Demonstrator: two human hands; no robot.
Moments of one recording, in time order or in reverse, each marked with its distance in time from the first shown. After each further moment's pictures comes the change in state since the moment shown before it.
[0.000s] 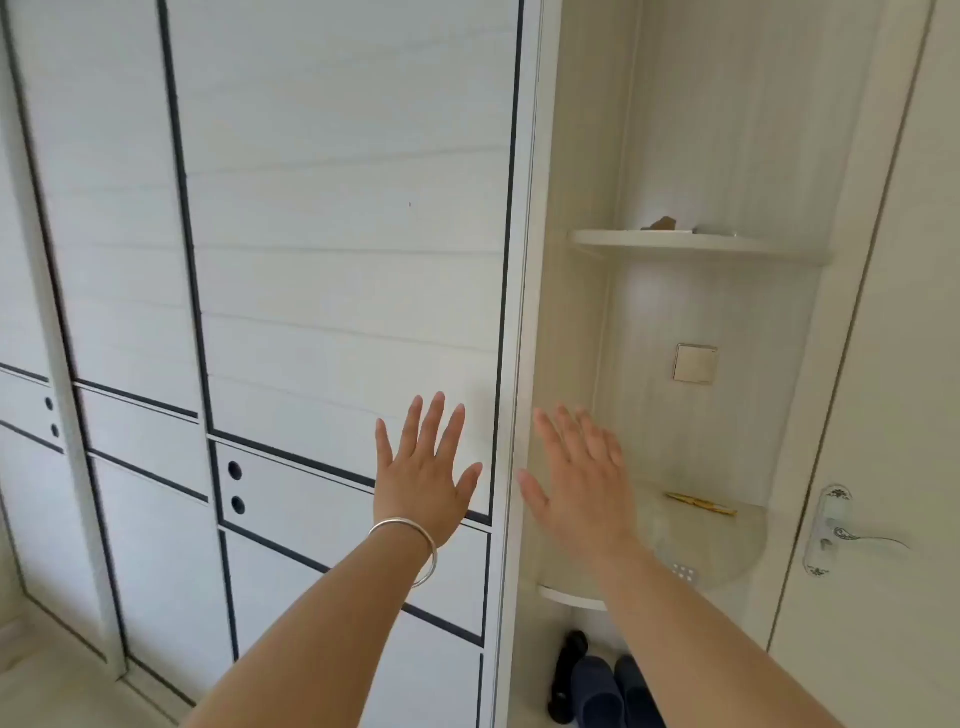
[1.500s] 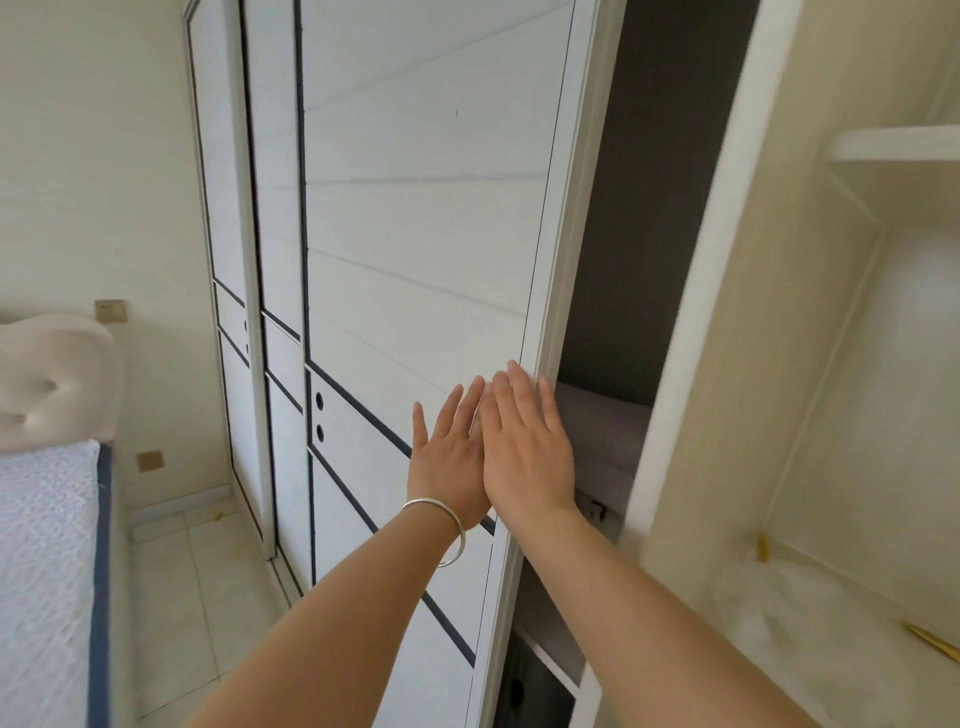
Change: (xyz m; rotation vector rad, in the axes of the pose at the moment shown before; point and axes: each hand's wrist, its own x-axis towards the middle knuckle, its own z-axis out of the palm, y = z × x) left_hand 0.076 -0.042 0.107 0.096 -0.128 -0.270; right_hand 0.142 -0.091 0.119 -0.156 0.221 -0.579
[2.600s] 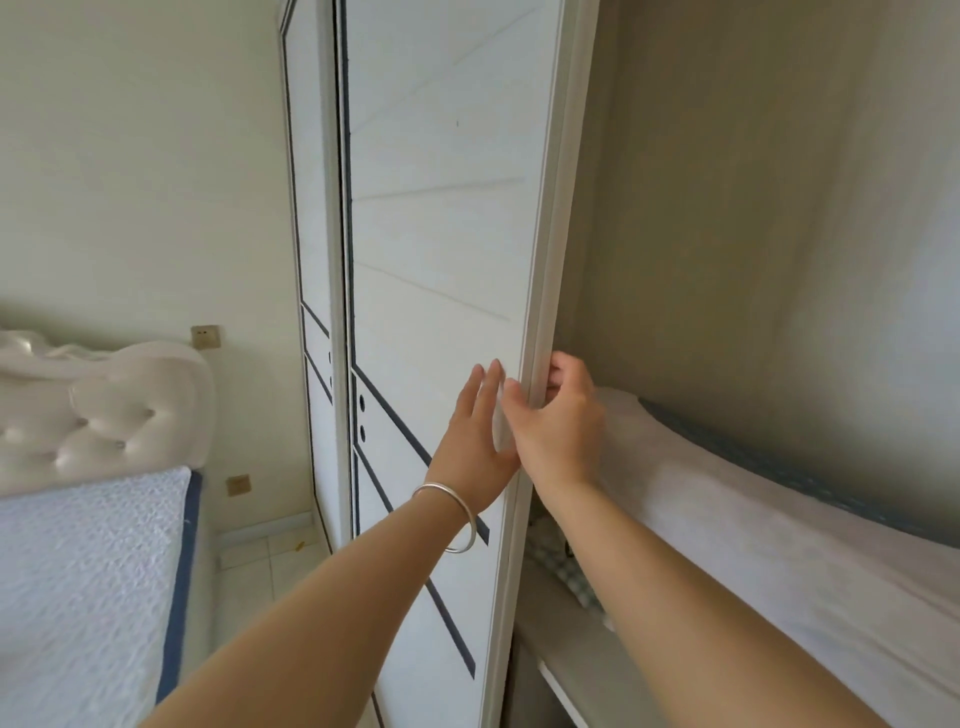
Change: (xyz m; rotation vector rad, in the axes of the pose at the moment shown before) left_hand 0.181 -0.224 0.064 -0.727 0.127 -0.179; right_hand 0.267 -0.121 0.127 1.306 0.261 0.597
